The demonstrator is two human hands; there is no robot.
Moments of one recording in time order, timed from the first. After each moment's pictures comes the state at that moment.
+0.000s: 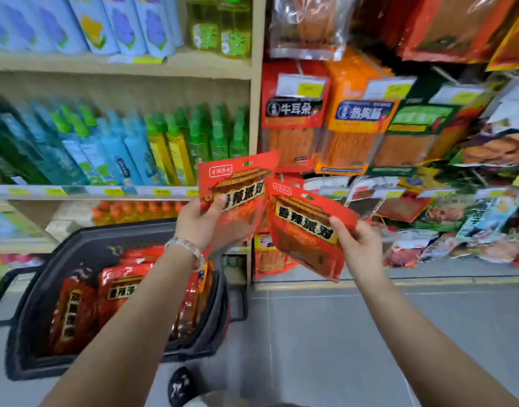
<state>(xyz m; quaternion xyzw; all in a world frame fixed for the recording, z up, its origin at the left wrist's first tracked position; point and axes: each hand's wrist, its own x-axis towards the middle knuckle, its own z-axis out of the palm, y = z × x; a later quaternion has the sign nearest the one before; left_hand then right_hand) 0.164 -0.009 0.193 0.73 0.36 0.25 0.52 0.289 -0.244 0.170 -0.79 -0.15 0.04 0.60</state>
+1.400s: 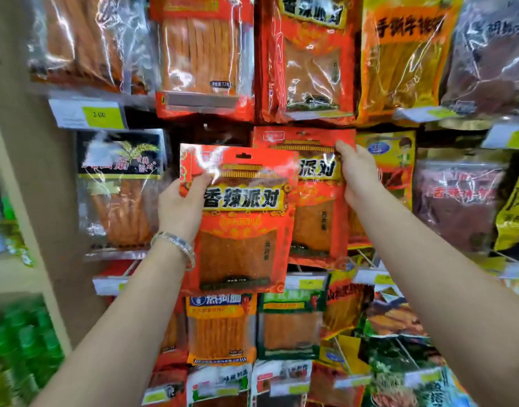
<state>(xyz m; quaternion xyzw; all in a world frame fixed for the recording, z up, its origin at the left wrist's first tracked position) 0.533 -0.148 0.451 0.64 0.20 0.51 0.54 0.727 -0.330 0.507 -0.58 -0.22 -0.03 0.79</state>
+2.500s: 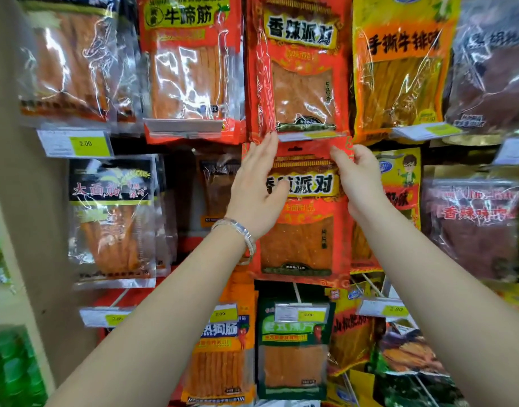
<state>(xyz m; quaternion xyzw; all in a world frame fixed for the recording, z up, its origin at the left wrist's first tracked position) 0.603 -0.219 0.501 0.83 -0.04 0.49 0.25 0.731 -0.341 0.522 -0.59 -0.31 -0.14 0.73</state>
